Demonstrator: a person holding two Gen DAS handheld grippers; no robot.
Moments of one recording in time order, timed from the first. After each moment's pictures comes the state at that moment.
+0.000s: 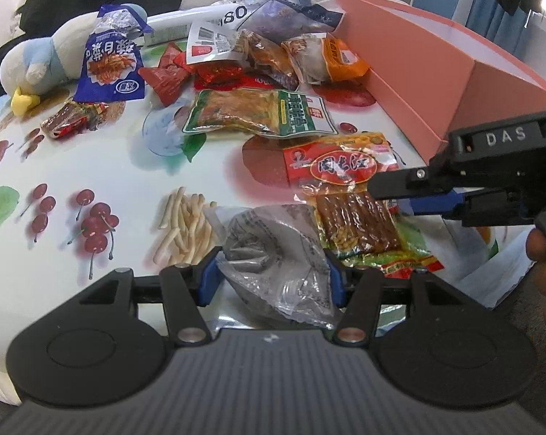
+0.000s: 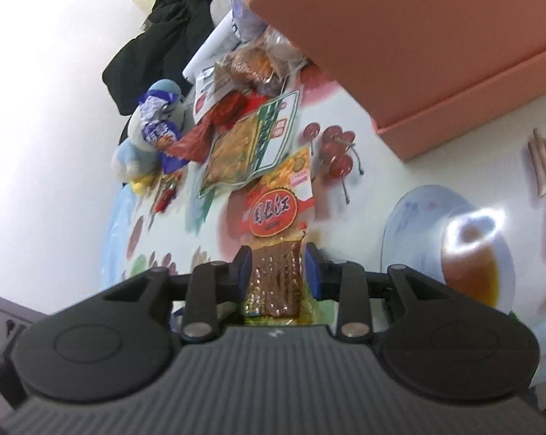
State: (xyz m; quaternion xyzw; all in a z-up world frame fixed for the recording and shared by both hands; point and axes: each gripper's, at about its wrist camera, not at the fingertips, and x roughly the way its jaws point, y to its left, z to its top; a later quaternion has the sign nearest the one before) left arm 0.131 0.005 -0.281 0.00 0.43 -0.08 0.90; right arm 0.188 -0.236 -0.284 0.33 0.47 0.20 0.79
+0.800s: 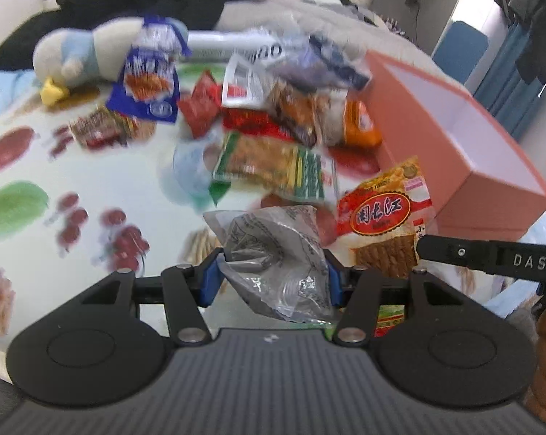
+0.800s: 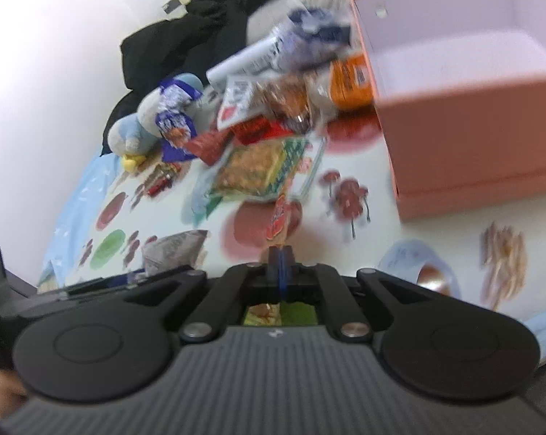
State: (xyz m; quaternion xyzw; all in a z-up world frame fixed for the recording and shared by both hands) left arm 0.137 0.033 -0.215 -0.10 0.42 -0.05 0.90; right arm 0.157 -0.213 -0.208 0.16 0.42 0.18 0.87
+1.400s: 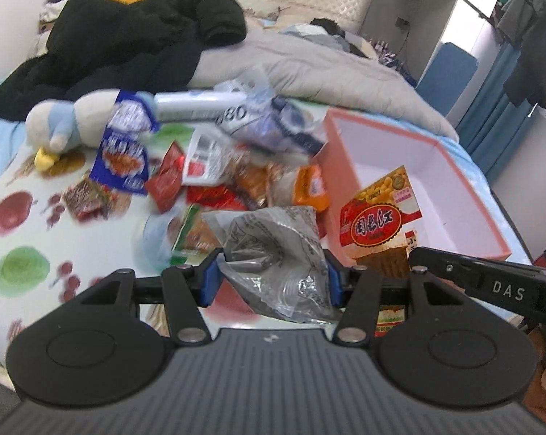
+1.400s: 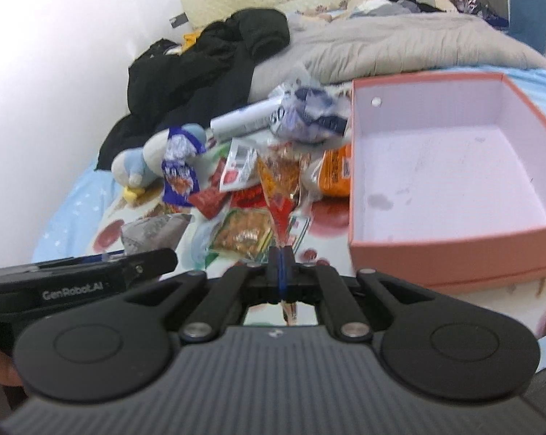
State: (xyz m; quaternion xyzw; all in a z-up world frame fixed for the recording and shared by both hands) left arm 0.159 -0.016 -0.099 -0.10 0.39 -0.06 0.91; right arm 0.160 -0.236 -0.105 0.10 0.39 0.16 0.90
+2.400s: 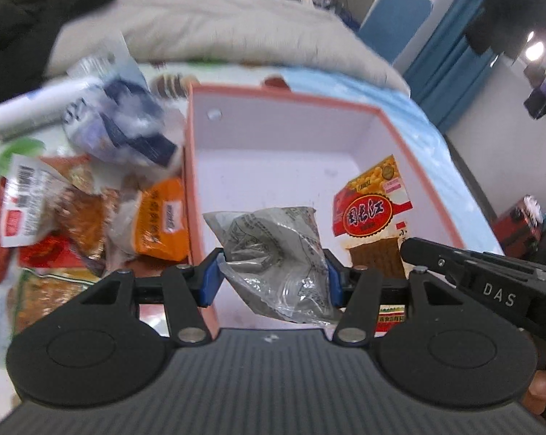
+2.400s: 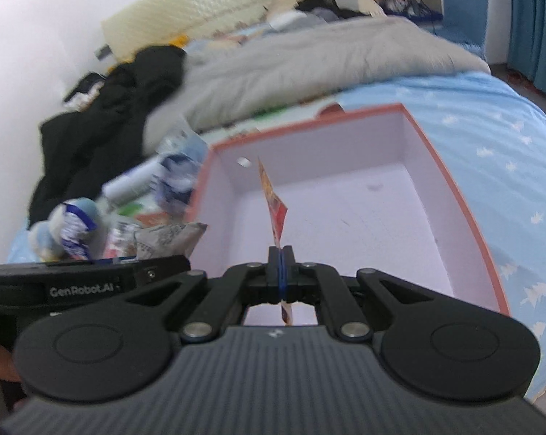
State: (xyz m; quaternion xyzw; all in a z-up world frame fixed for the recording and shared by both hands) left arm 0.349 -0.183 -0.141 -0.08 0.47 -0.17 0.86; right arm 0.278 -0.376 -0.114 0.12 0.40 0.06 0.91
